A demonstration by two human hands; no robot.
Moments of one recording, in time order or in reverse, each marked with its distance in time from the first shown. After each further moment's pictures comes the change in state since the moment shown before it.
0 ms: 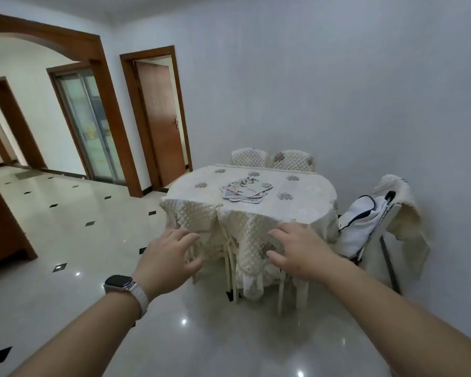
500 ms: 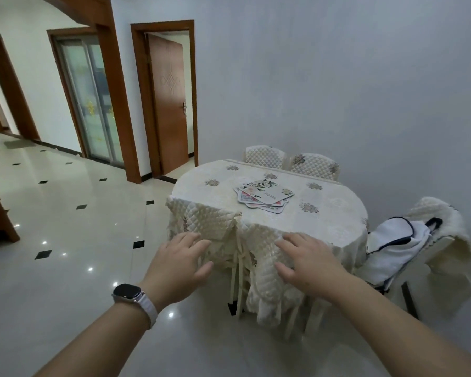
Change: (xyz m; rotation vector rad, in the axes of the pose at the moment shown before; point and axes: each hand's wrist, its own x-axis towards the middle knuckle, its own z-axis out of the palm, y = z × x) left_hand 0.118 -0.153 0.101 -0.080 0.015 -0.028; right_hand 0.201 -0.031 0.079 -0.111 -0.013 -0.023
